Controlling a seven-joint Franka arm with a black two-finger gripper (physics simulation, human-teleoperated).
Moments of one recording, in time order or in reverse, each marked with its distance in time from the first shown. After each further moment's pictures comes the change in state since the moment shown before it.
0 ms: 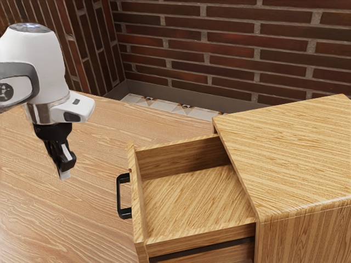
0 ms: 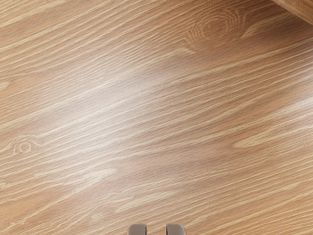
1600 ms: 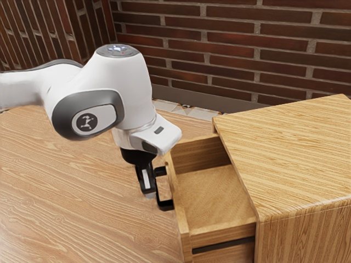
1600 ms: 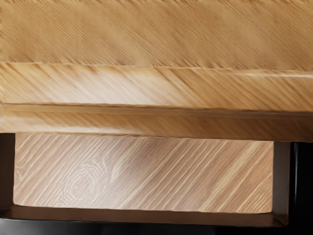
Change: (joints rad) arm -0.072 0.300 -0.244 0.153 -0.161 0.268 0.230
